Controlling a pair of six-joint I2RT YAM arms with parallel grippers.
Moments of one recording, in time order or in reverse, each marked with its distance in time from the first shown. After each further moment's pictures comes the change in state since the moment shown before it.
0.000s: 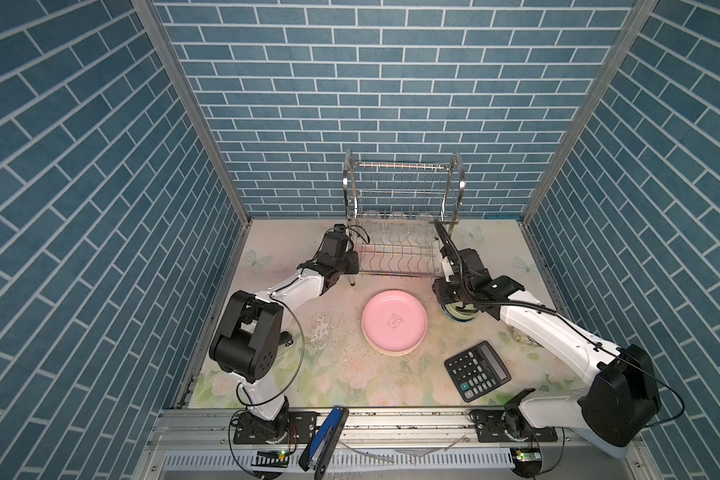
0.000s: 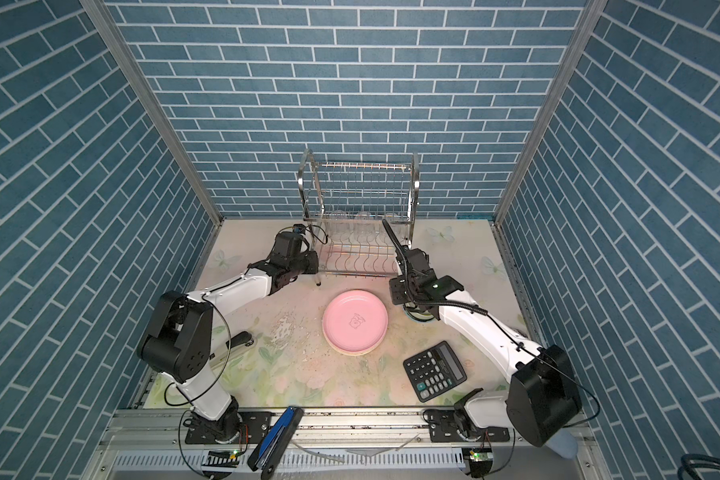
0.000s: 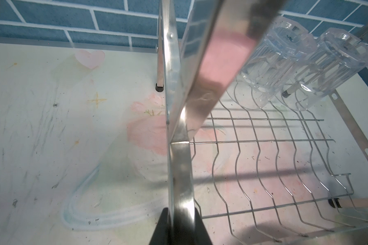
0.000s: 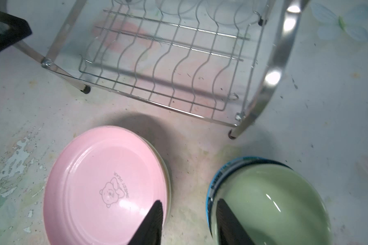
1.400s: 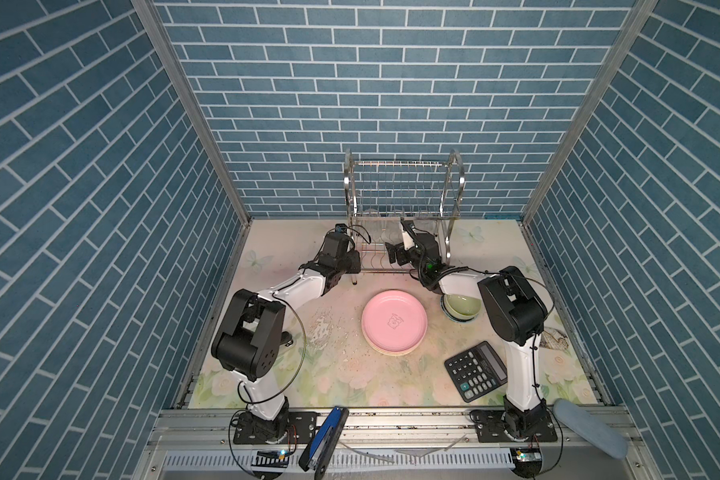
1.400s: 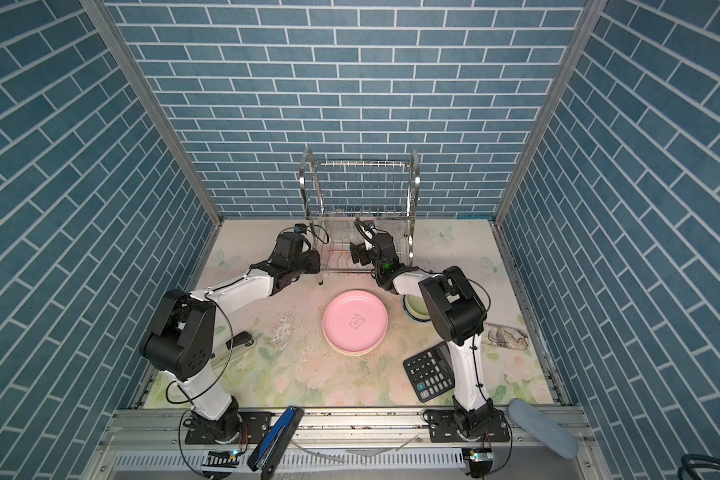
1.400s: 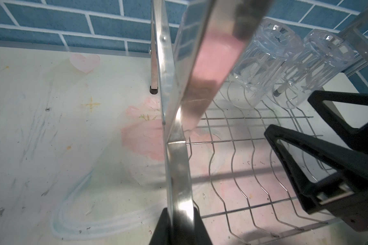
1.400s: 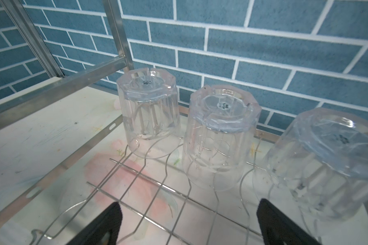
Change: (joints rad) left arm -0.006 0.016 -0.002 0.046 0.005 -0.012; right arm -0.040 0.767 0.296 1.048 -0.011 -0.224
